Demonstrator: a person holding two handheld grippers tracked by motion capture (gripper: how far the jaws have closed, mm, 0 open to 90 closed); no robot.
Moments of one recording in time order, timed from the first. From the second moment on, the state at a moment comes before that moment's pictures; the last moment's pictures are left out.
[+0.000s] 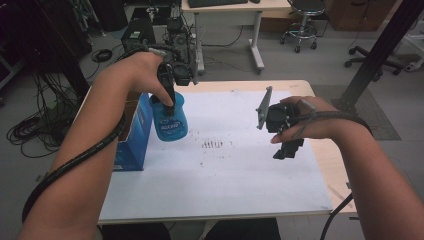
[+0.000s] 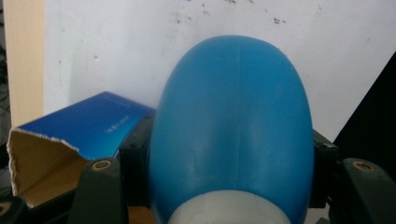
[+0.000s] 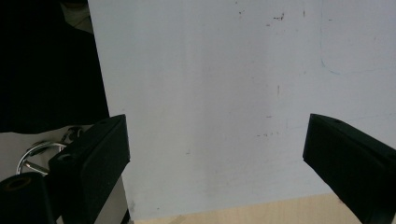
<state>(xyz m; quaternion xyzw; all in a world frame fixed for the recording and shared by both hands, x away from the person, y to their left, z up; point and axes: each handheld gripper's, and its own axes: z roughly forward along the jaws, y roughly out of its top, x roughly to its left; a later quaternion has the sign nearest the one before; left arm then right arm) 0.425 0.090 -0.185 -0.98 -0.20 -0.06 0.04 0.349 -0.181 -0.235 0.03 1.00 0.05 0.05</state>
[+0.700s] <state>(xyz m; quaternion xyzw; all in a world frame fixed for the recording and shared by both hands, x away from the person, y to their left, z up) 0.421 0.093 -0.143 -0.93 -0.36 -0.07 0.04 0.348 -0.179 -0.235 0.02 1.00 0.05 0.05</state>
